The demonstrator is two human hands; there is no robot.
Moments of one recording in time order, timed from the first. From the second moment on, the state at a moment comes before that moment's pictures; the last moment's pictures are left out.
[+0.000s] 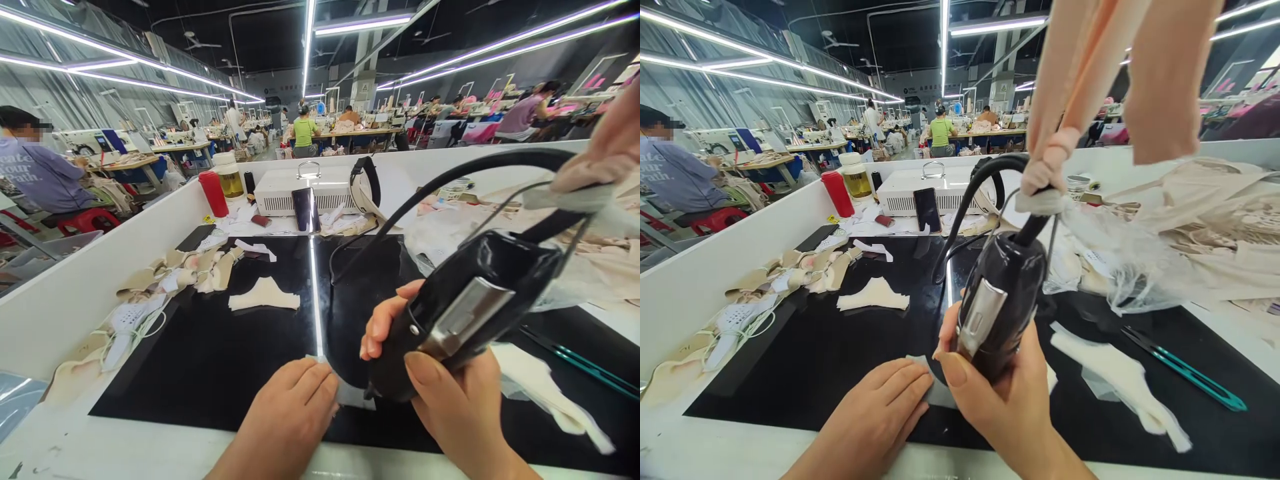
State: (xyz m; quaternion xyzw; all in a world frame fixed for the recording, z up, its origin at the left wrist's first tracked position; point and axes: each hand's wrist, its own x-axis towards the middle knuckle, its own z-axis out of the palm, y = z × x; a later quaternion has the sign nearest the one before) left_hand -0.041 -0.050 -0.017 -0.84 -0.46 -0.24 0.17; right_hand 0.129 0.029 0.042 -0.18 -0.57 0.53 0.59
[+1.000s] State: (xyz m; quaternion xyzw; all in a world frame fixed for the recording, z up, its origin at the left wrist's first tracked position) left_hand -0.030 -0.051 -0.029 -0.85 -0.43 -0.27 0.12; right_hand 0.140 0.029 0.032 -0.20 -0.58 0.51 0.60
